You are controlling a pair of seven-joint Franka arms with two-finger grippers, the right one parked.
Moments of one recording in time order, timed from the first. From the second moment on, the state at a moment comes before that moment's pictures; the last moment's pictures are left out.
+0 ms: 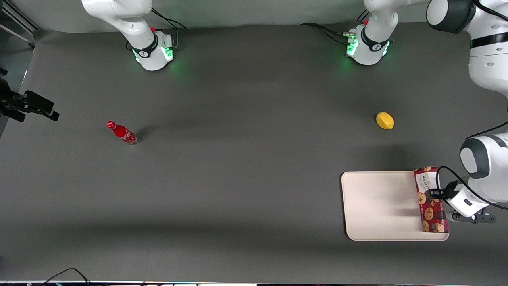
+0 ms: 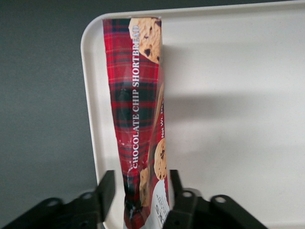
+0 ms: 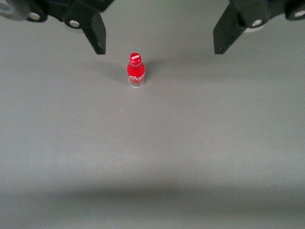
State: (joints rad) arm 0.23 0.74 -0.07 -1.45 0.07 2.18 0.19
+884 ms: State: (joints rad) arm 0.22 0.63 -0.08 -1.43 0.06 1.92 0.19
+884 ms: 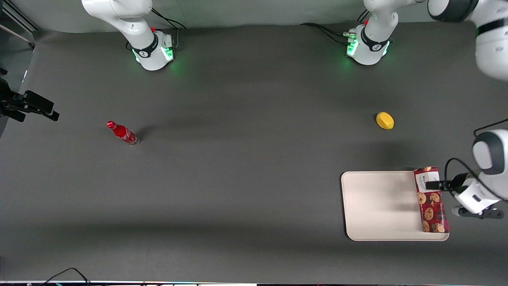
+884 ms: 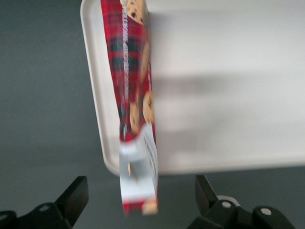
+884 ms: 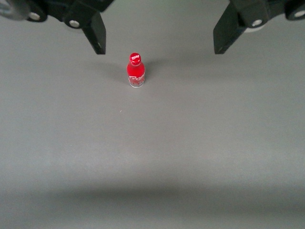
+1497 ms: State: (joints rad) arm 0.15 0.23 -0.08 -1.59 0.06 1.60 0.08
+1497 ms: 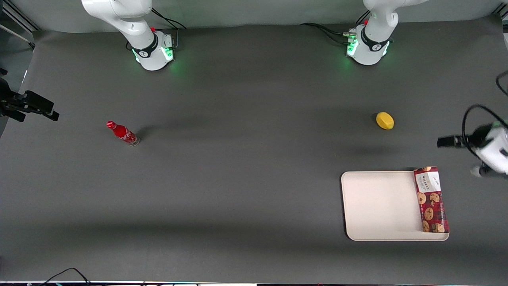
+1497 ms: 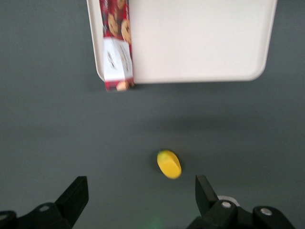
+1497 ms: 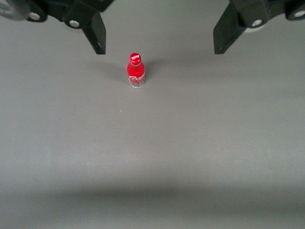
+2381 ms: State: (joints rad) arm 0.02 -0.22 -0.08 -1.93 0.04 1.61 -0.06
